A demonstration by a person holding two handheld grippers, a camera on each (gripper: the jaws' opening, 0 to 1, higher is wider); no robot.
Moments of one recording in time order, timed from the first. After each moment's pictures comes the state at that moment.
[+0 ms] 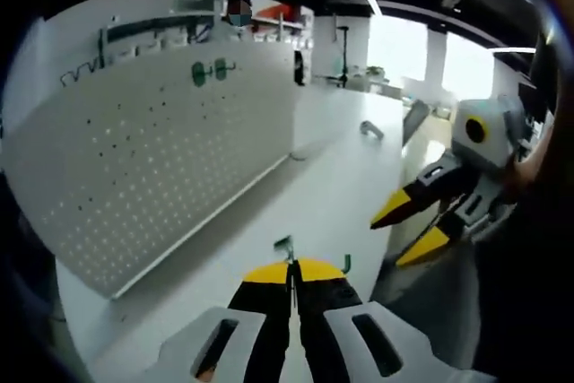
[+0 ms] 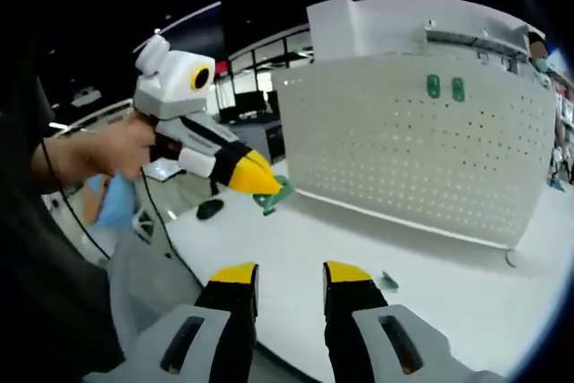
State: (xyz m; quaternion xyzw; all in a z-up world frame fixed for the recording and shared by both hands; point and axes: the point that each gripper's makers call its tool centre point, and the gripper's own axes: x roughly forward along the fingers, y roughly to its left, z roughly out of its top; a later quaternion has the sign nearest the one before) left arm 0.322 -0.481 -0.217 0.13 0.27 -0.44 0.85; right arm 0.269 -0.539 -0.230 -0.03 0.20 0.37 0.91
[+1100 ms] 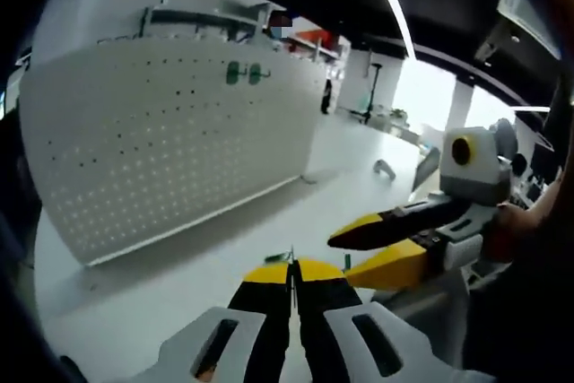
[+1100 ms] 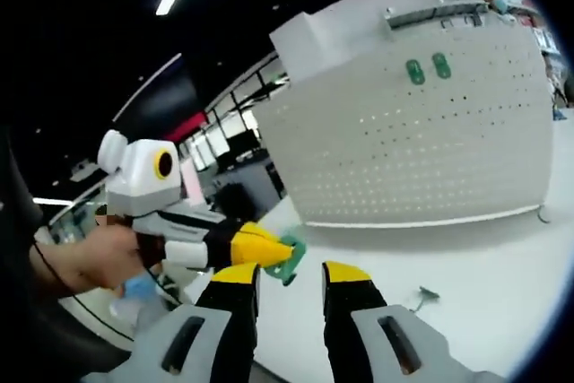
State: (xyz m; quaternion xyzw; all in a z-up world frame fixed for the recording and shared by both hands) left arm 0.330 -0.493 -0.221 0.01 0.26 -0.41 0.88; right arm 0.312 -0.511 -0.215 0.15 0.20 0.35 0.90
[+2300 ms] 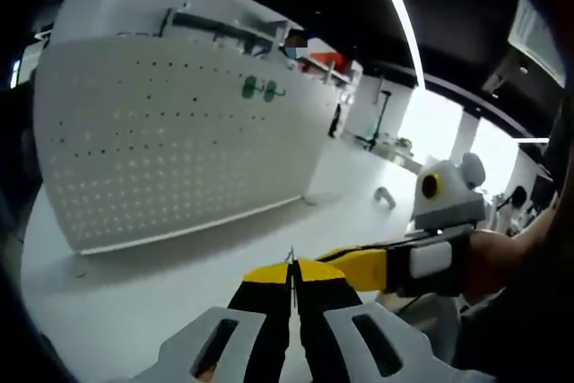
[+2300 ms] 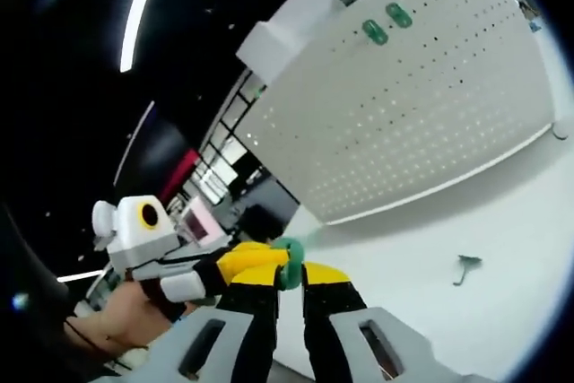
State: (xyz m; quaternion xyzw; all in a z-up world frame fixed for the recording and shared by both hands) left arm 0.336 -0.491 -0.209 -0.06 0.24 -0.39 0.89; right arm 0.326 -0.500 -0.212 0.30 0.22 0.35 0.86
